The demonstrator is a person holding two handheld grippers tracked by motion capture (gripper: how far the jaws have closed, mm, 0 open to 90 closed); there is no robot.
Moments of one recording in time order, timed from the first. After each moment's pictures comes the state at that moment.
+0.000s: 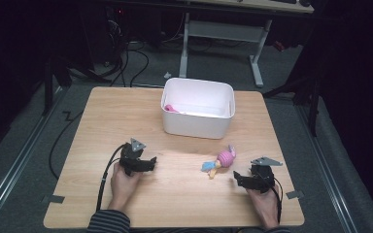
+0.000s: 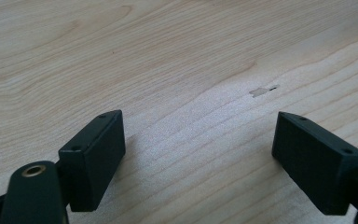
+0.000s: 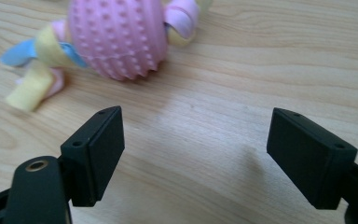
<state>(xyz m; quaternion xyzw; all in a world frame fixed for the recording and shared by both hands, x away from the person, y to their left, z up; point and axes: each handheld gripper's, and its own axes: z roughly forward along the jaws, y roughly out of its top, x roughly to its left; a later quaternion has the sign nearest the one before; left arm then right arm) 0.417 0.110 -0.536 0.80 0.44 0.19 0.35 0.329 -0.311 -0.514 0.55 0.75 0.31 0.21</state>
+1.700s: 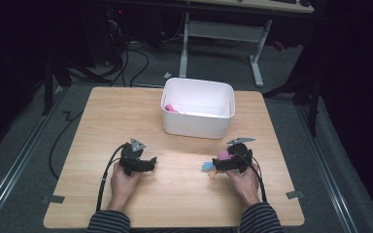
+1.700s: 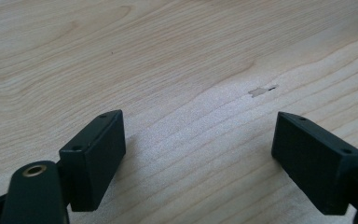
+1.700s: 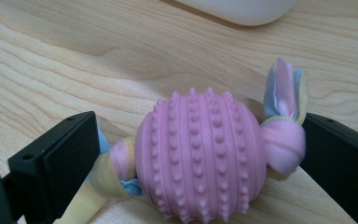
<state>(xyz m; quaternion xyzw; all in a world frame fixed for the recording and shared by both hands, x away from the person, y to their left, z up) 0.417 0.110 -0.536 0.80 0.44 0.19 0.35 0.398 -0.255 -0.503 0.54 0.78 0.28 0.16</state>
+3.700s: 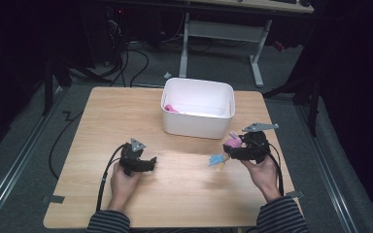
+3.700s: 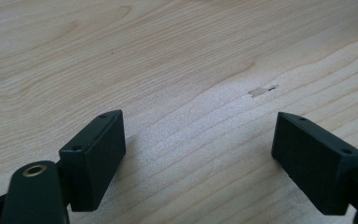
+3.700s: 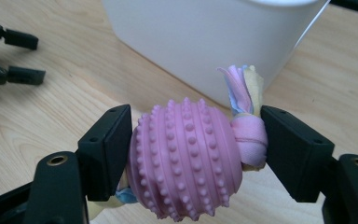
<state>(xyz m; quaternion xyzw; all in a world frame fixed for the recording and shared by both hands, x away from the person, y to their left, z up) 0.417 0.111 -0.536 0.80 0.44 0.18 0.35 0.380 -0.274 -0.405 0.47 0.79 0.35 0.19</state>
